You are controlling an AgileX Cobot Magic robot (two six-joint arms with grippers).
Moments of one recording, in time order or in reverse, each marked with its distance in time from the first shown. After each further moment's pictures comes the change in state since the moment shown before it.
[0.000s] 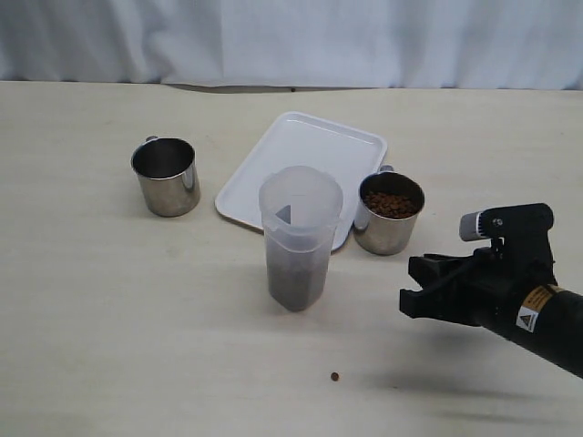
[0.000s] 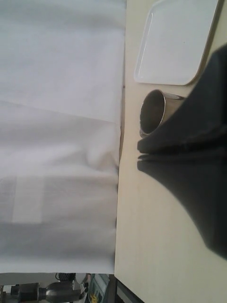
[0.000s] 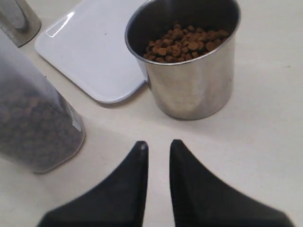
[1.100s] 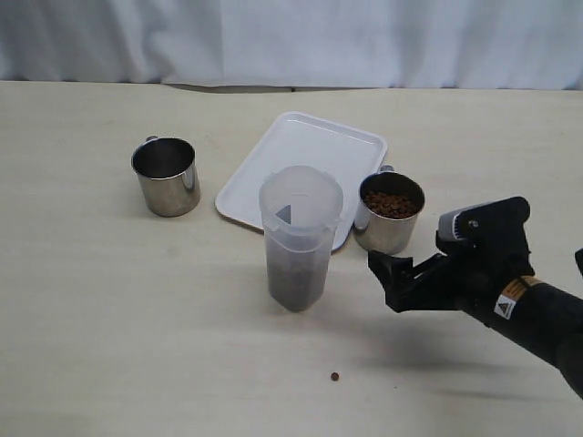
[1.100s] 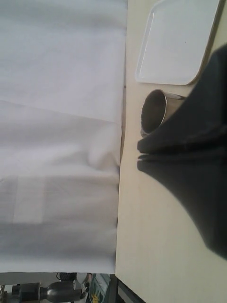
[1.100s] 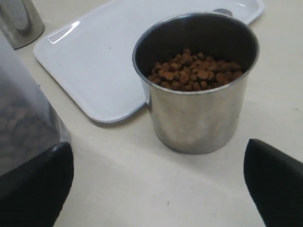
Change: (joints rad) left arm 0.000 0.000 0.000 0.000 -0.004 0.000; right arm 0.000 0.169 -0.044 0.034 -0.208 -0.170
